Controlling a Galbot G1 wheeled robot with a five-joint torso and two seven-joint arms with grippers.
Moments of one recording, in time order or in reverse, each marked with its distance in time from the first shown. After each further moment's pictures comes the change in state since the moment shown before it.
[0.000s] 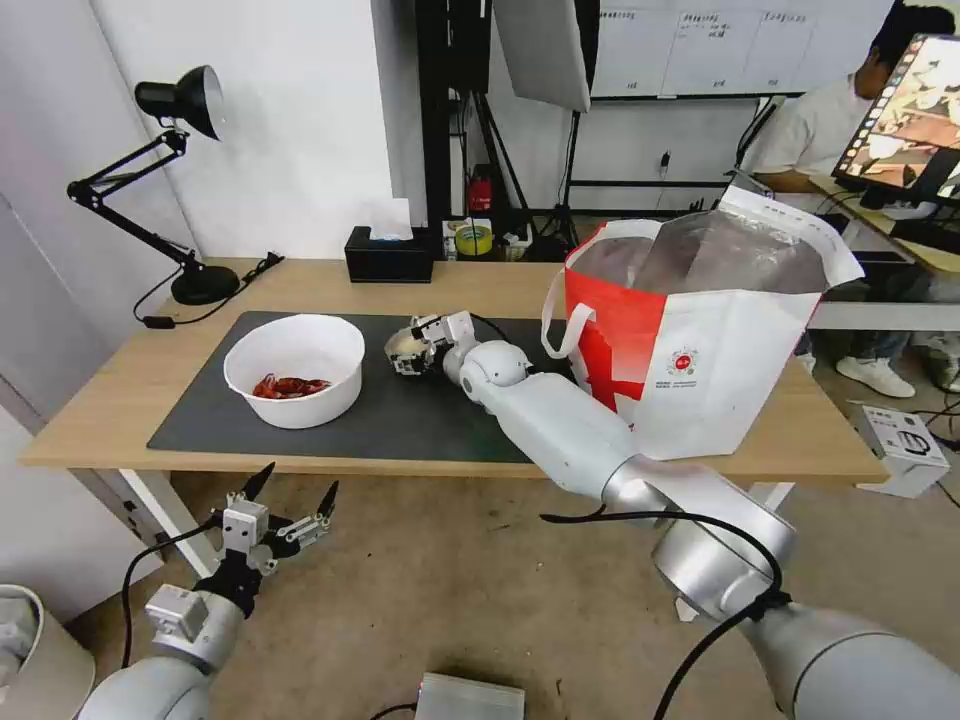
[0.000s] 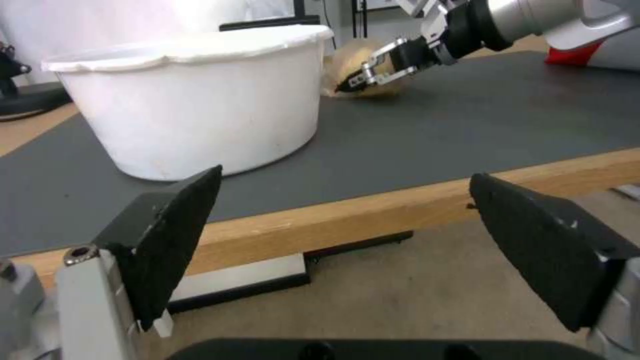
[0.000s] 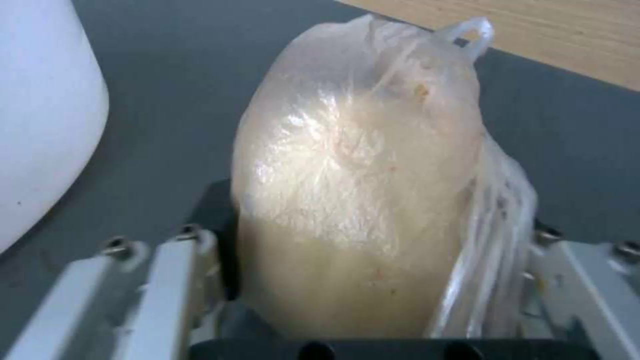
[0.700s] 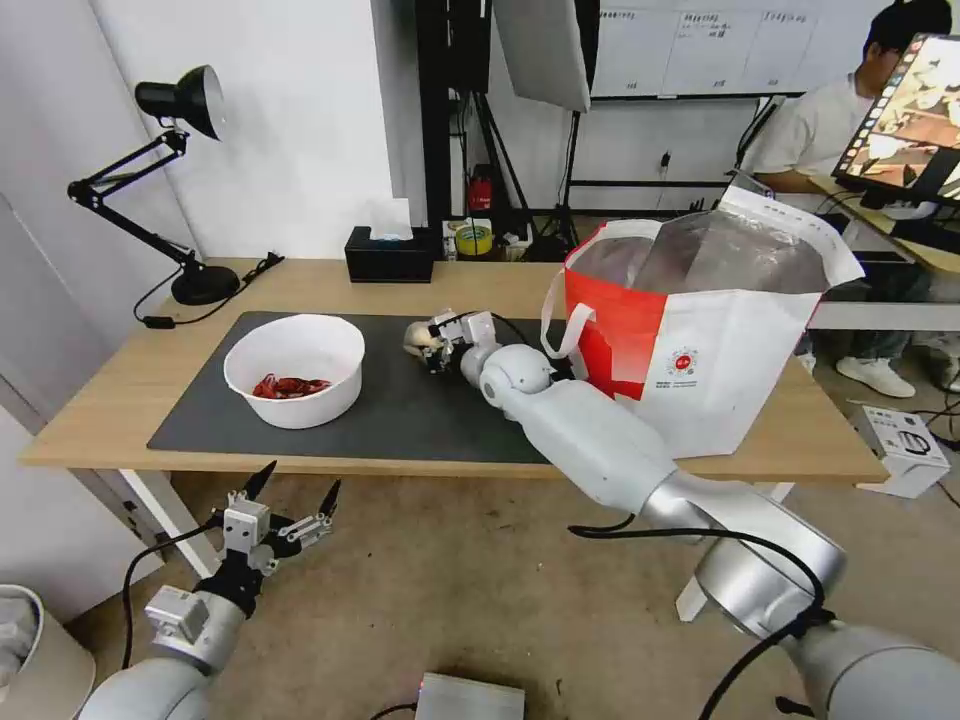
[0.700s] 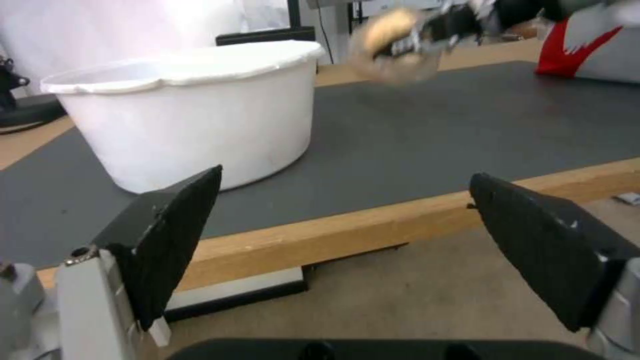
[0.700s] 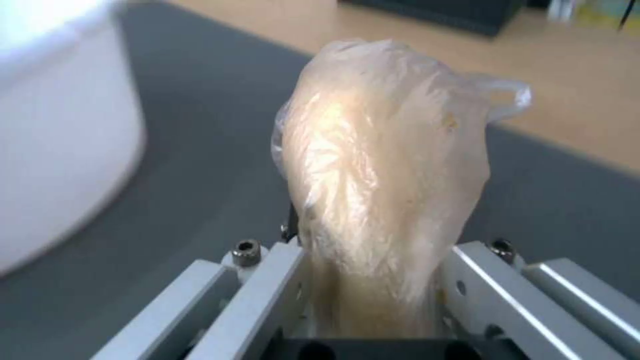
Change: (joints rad) left arm 0.014 0.001 -0.006 -0.026 0.004 -0.003 -0.002; right arm -0.075 -0.203 -0.011 0.358 0.046 -0.003 0.082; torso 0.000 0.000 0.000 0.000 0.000
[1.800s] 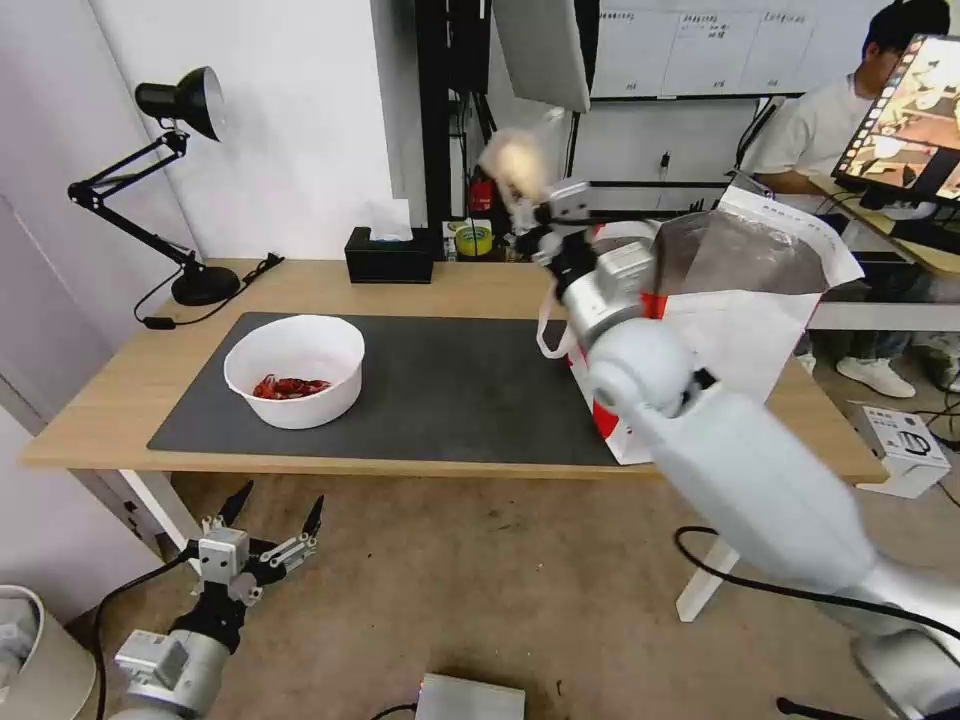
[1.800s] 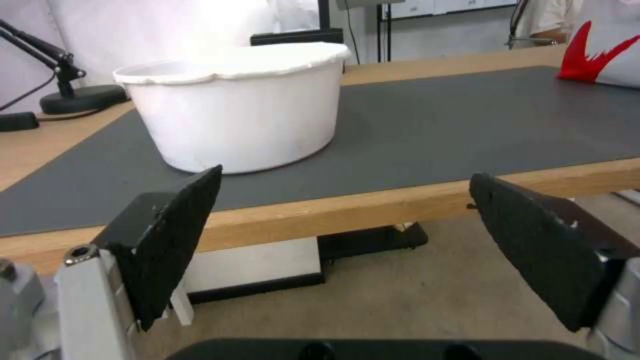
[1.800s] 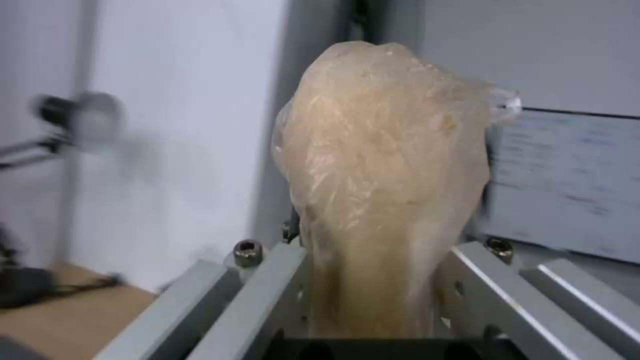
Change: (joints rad) left arm 0.132 -0.114 -0.079 -0.073 0.058 -0.019 -0.001; right arm -0.192 -0.364 0.320 0.714 -0.205 0.173 0.343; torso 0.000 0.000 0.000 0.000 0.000
